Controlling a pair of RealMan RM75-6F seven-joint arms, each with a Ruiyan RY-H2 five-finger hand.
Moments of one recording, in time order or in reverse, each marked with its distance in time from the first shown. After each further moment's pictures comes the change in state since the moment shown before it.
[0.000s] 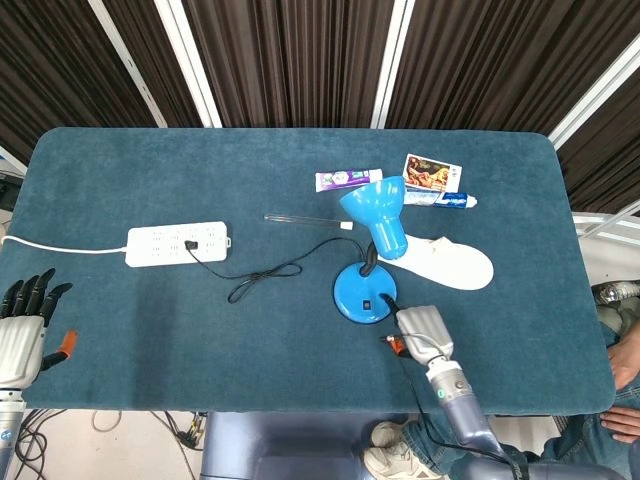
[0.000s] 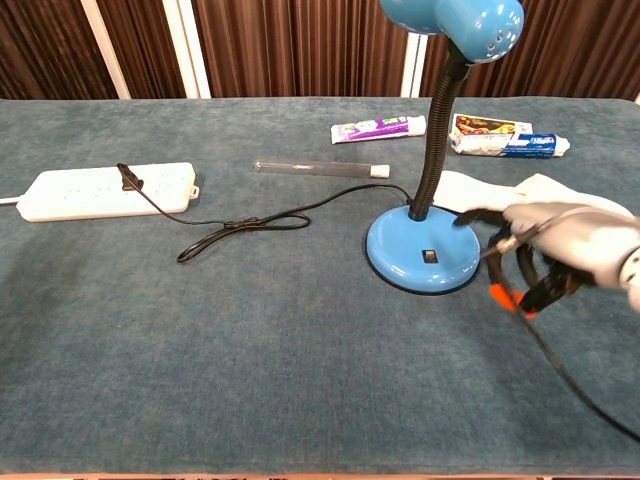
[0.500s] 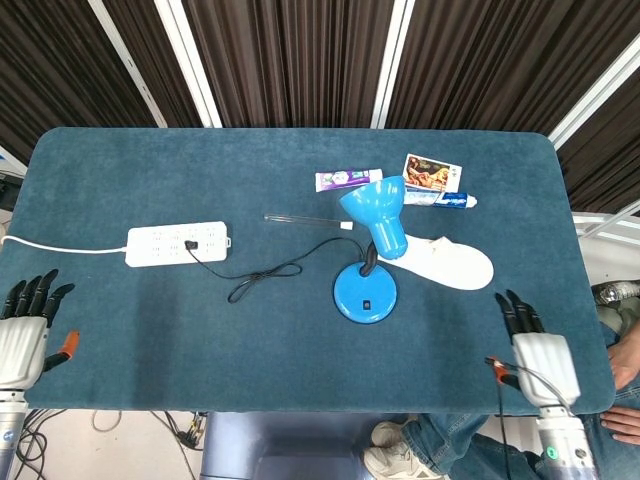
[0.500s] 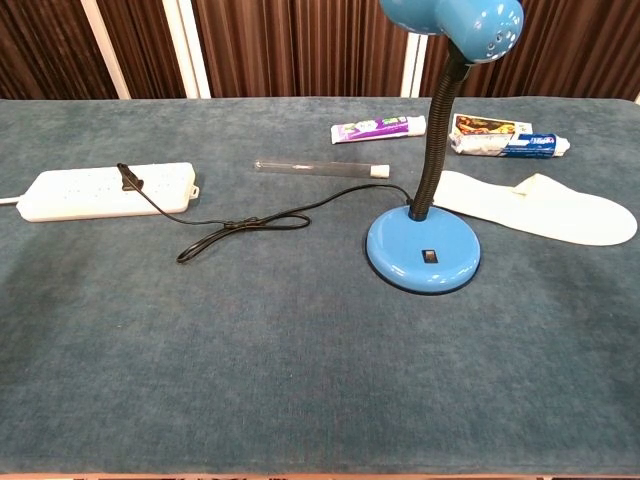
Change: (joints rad) left arm 0.000 -0.007 0.004 -0.002 0.007 0.004 0.019; right arm -0.320 0.336 -0.191 -0.121 -0.358 0.407 0.182
